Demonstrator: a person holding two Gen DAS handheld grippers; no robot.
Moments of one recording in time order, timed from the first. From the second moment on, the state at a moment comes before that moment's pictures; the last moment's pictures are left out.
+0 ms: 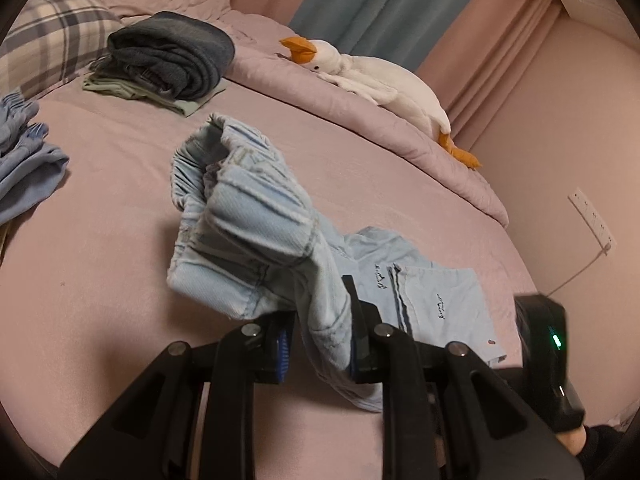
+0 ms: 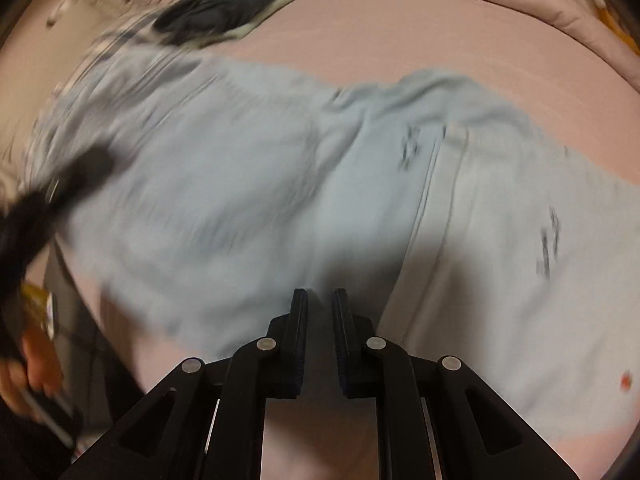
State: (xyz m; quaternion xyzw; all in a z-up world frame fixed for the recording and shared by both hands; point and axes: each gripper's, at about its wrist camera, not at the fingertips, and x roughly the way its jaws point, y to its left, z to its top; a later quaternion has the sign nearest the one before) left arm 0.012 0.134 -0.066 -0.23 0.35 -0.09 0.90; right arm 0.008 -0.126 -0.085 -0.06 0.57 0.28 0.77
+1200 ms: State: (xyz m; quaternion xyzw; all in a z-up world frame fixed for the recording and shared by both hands) left arm 0.034 0.002 -0.106 -0.07 0.46 -0.23 0.86; right arm -0.017 -0.357 -0.160 0.70 0.37 0.28 0.55
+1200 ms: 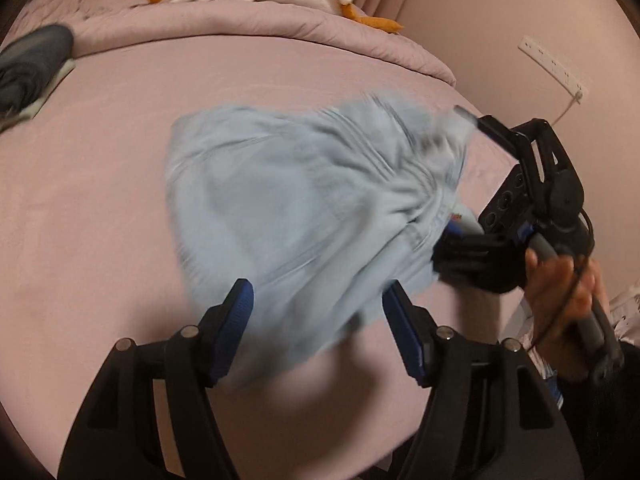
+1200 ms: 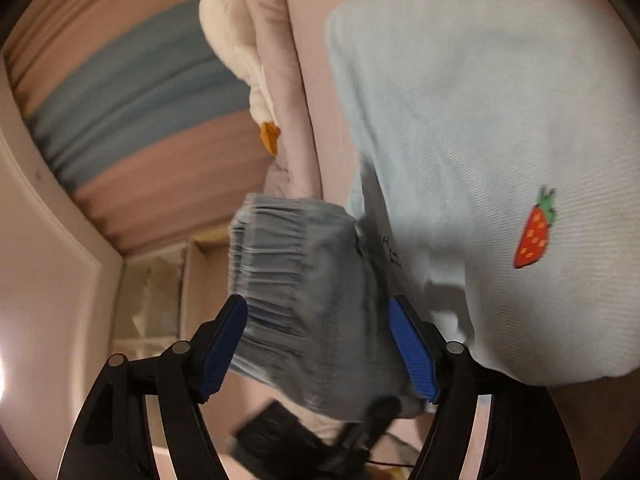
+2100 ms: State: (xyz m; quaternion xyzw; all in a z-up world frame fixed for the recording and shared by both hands) left arm 0.011 0.075 -0.122 -0.18 0.48 -0.14 0.85; right arm 0.006 -0.340 -0.037 0.29 0.41 0.11 0.86
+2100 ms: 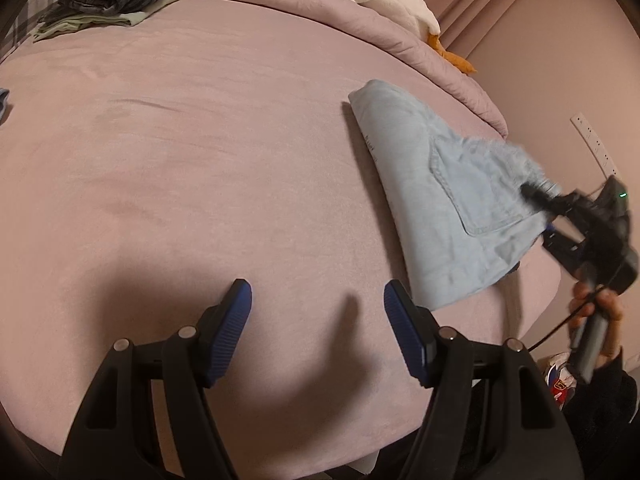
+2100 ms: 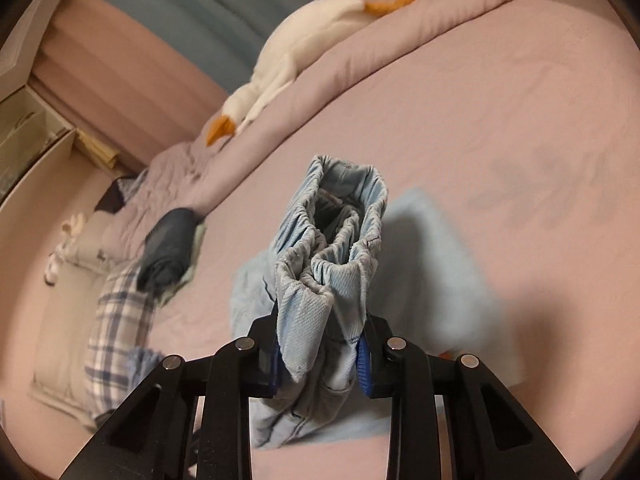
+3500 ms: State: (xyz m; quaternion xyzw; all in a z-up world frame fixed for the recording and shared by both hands) left arm 0.233 -0.004 -0.129 -0.10 0.48 -0.22 0.84; right arm 0.028 -0.150 -0.095 -0.07 0.44 0.31 0.84
